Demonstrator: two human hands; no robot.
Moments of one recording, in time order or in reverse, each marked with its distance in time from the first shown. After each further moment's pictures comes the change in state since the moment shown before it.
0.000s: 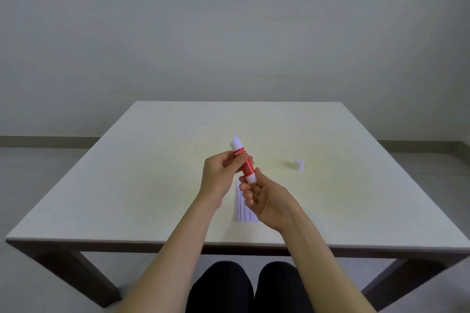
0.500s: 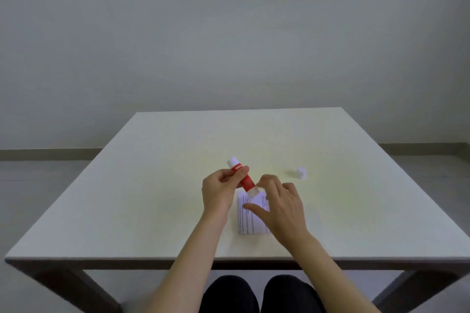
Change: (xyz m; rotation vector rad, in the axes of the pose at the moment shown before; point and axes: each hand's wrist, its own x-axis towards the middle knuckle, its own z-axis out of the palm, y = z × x) left_hand 0.003 -0.014 0.009 0.059 0.268 -0.134; right_hand 0.019 0.010 -0.036 -1.740 0.425 -1.371
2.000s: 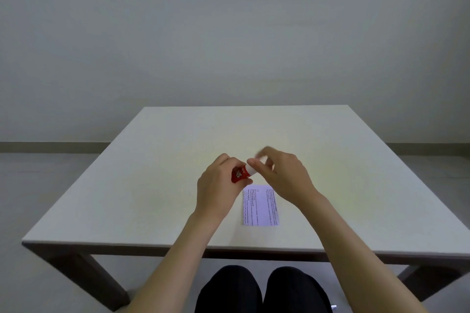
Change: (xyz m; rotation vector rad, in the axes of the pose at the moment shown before) left_hand -0.018 0.019 -0.027 0.851 -0.041 0.662; right_hand 0.065 -0.011 -0.041 0.338 -0.435 0.329
